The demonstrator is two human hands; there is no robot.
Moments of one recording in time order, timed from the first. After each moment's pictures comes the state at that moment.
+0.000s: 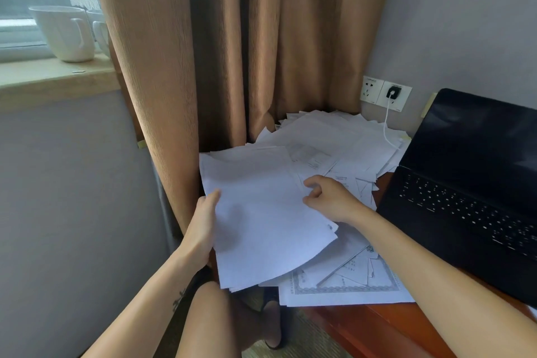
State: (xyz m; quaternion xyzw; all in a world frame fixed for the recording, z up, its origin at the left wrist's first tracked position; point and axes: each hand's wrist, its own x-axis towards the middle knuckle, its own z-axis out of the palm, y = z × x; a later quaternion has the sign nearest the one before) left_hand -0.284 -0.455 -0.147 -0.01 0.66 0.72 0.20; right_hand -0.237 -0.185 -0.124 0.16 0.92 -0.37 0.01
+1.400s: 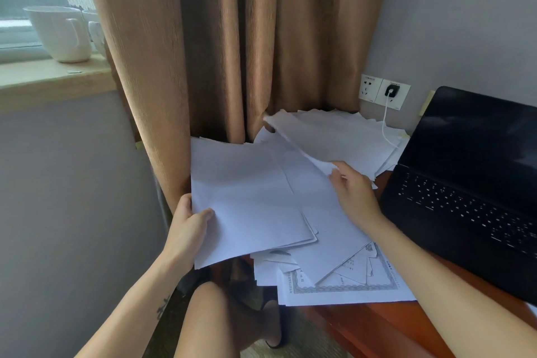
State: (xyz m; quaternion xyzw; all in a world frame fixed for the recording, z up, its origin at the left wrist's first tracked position) left_hand -0.285 -0.474 -0.148 -0.03 0.73 0.67 0.13; right_hand -0.222 -0.150 -0.142 0.11 0.89 -0.37 -0.26
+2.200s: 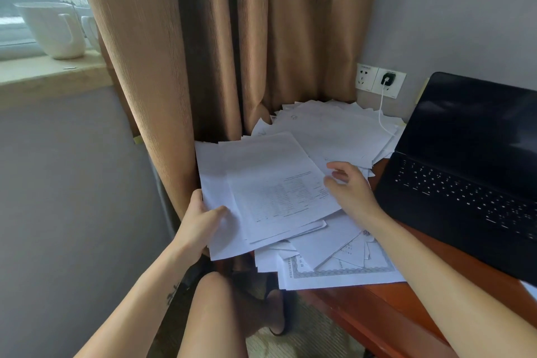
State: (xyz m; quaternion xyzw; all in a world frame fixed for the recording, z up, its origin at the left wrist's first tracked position) left_hand -0.279 -0.464 -0.151 0.00 0.76 0.63 0.17; right_hand -0.200 -0.171 -0.143 0.18 0.80 -0.53 -0.21
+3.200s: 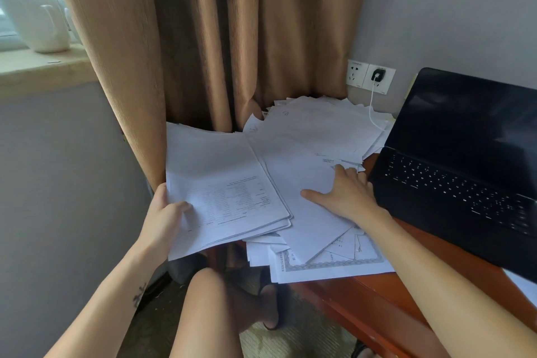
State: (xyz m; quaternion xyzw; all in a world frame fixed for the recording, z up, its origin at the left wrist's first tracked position) left_hand -0.292 -0.501 -0.155 -0.02 0.73 0.67 0.11; right_hand -0.191 -0.173 -0.132 0.30 0.95 -0.12 -0.01
